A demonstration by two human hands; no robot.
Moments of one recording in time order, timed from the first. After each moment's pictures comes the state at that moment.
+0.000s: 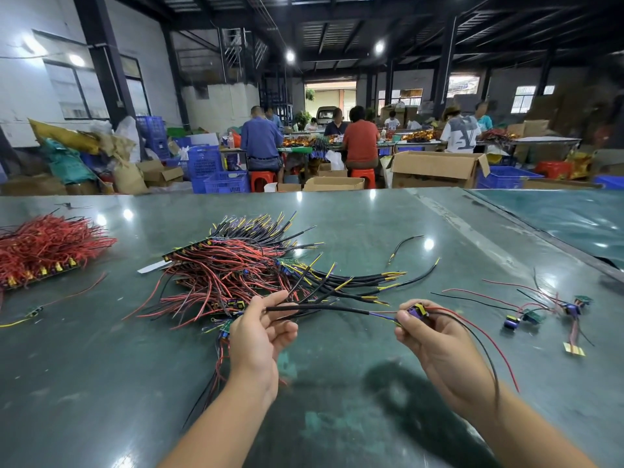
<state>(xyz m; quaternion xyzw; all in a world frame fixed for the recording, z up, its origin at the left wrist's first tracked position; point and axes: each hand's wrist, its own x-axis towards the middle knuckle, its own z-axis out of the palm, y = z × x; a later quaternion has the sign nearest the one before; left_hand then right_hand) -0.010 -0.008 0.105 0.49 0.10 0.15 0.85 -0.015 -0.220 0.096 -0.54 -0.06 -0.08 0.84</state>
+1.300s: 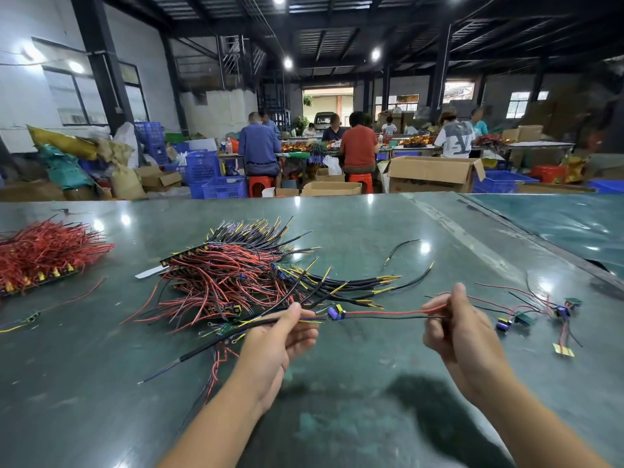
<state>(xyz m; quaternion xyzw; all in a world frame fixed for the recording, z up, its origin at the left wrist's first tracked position) -0.018 -0.017 0.106 0.53 0.02 0.05 0.85 -0.008 -0.247 0.109 -0.55 0.02 -0.14 0.82</state>
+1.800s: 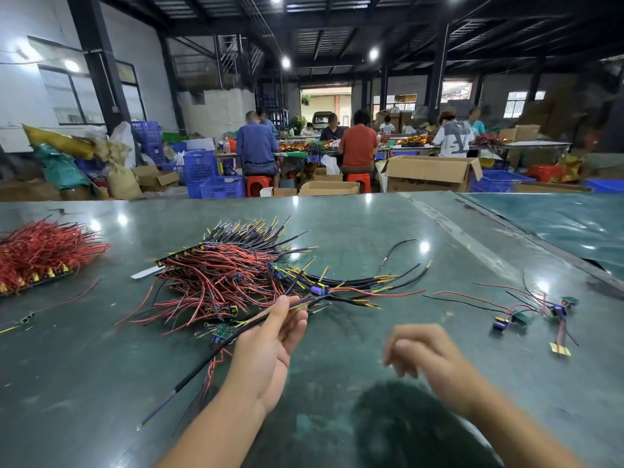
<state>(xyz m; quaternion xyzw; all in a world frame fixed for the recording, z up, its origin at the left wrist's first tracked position) -0.018 -0.021 0.109 0.40 0.04 0.08 0.91 -0.025 -0.241 0.098 -0.82 -0.23 -0.07 0.52</state>
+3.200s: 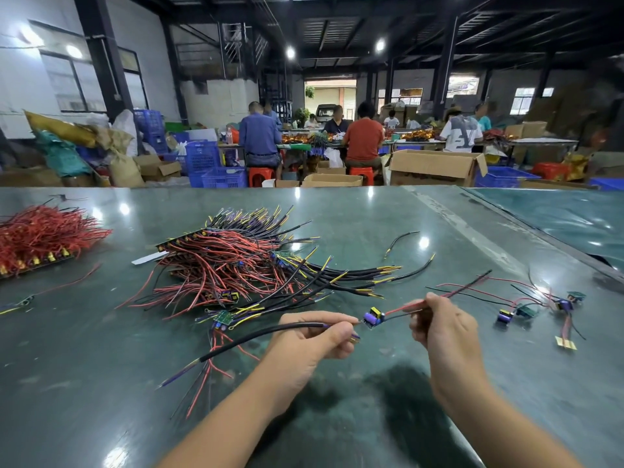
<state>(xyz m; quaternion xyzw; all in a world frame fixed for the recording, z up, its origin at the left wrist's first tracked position) -0.037 -0.038 0.100 0.65 -0.13 0.01 0.74 -0.014 -0.213 0.102 -0.59 0.10 -0.21 0.77</state>
